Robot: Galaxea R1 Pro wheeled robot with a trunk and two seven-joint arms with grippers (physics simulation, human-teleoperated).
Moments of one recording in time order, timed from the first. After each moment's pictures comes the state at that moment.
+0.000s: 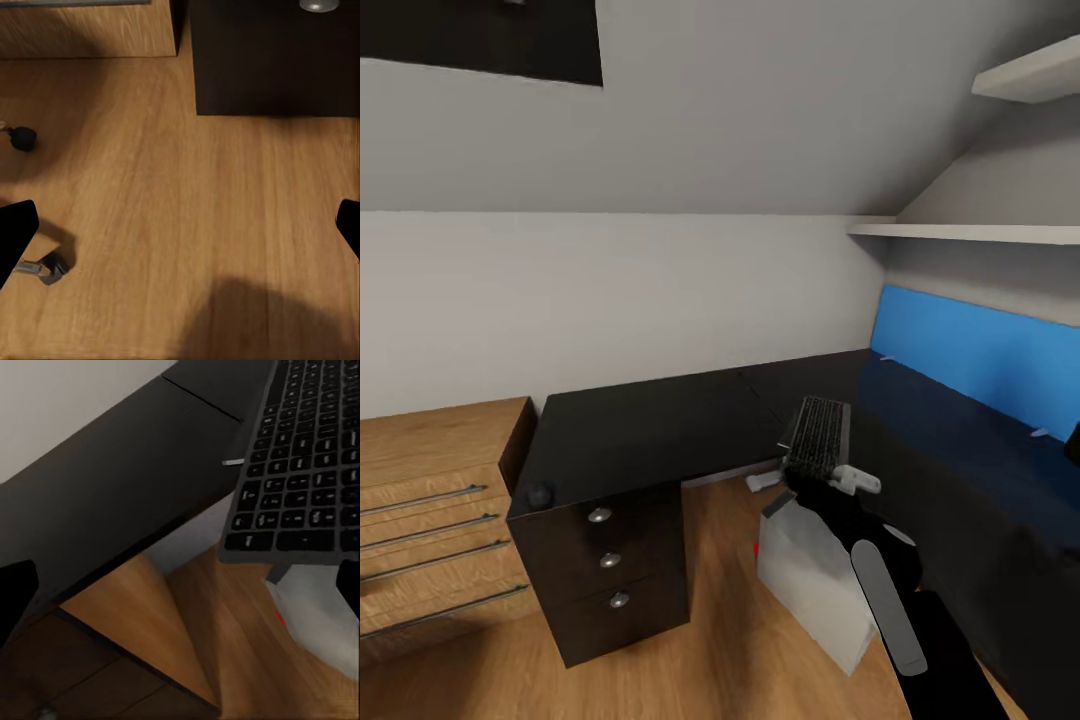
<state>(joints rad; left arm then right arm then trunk) 0.06 0.04 -0.40 -0.44 0.51 -0.66 0.42 -0.37 0.04 0.11 -1.52 -0.57 0.53 -0.28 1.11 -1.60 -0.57</state>
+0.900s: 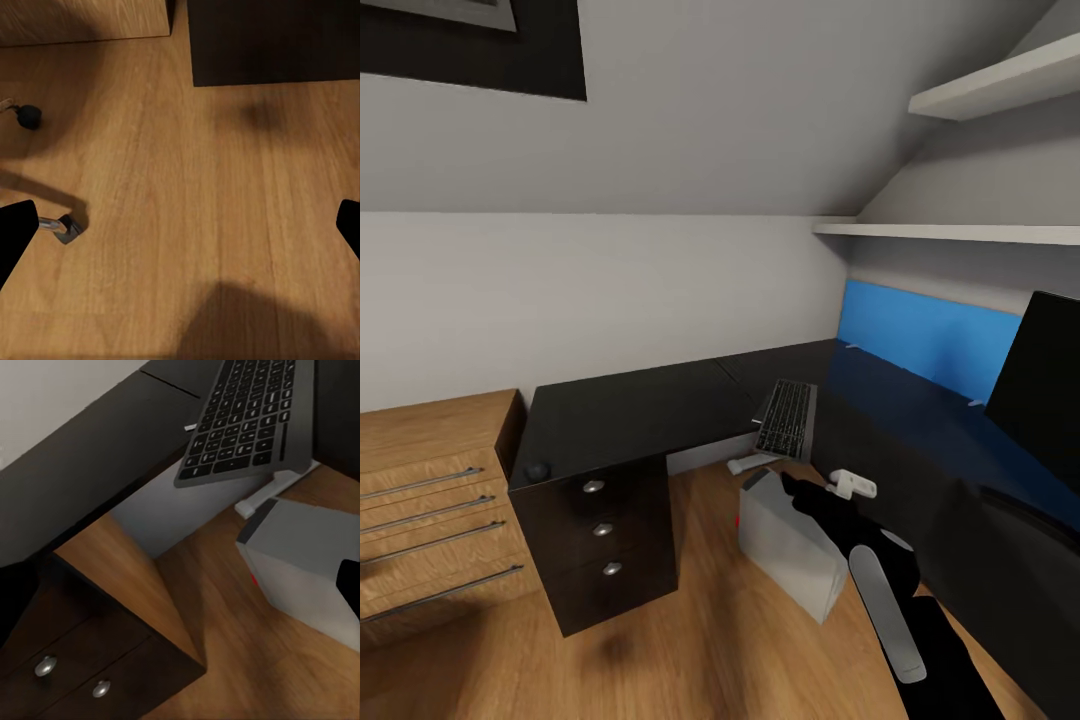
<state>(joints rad) 0.06 0.04 -0.40 -0.44 0.51 -0.66 0.42 -0.35 0.04 0.12 -1.52 -0.58 0.52 -0.28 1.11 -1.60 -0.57</state>
